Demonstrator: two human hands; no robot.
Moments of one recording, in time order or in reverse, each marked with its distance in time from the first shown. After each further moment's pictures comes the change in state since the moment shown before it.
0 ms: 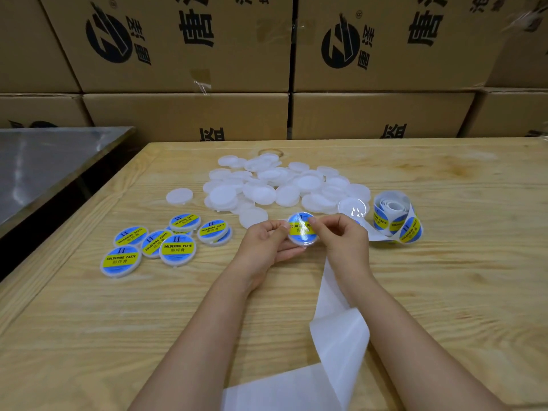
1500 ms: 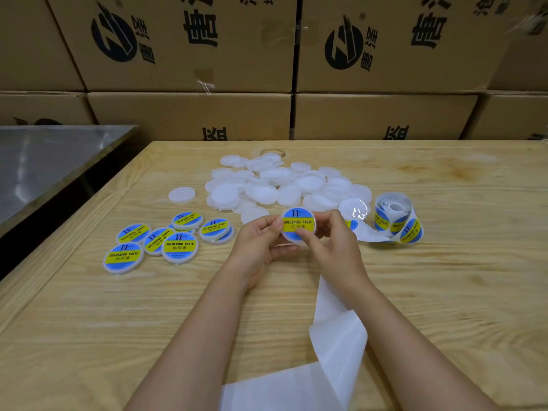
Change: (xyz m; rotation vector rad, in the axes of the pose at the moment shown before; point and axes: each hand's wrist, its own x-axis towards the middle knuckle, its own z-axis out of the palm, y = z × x) left_hand -0.001 0.000 -0.012 -0.101 -0.083 0.124; right_hand -0.014 -0.008 0.004 -0.282 -0.189 -0.275
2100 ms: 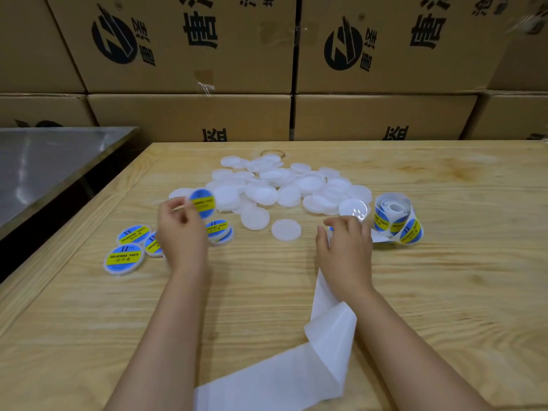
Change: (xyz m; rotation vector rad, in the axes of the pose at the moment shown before) left_hand -0.002 0.033 -0.063 0.523 1.001 0.445; right_hand -0.001 0.007 -0.008 -0.795 0.106 0.037
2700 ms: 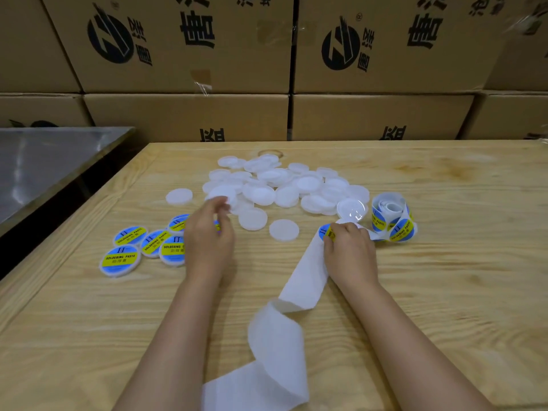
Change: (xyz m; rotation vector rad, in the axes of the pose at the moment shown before) left_hand -0.023 0.000 0.010 0.267 -0.299 0.423; right_hand 0.008 0.013 -0.001 -0.215 -0.201 0.029
